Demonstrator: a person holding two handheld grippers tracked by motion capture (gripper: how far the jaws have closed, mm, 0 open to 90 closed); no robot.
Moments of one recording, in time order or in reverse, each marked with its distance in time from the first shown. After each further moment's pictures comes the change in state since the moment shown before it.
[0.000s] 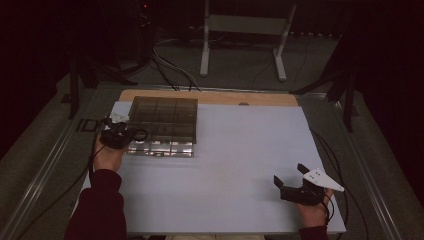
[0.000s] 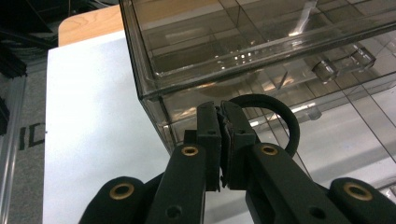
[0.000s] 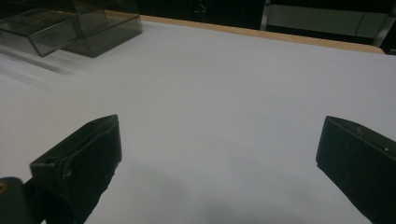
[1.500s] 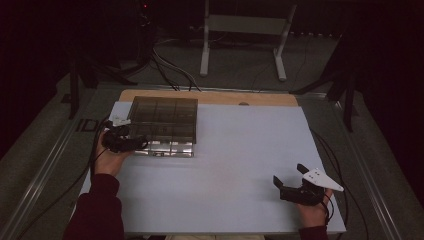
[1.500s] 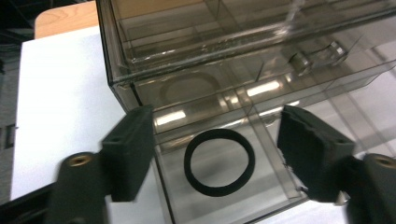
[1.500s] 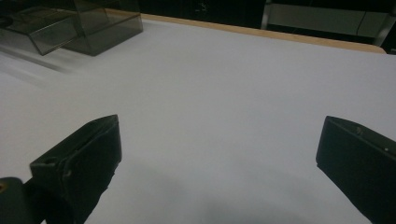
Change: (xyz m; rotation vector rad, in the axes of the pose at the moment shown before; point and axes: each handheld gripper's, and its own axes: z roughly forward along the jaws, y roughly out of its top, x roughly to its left) left arm -0.005 -0.005 -0.002 -0.017 -0.065 -0.030; right arm 0.001 0.000 0.001 0.005 0.001 -0.005
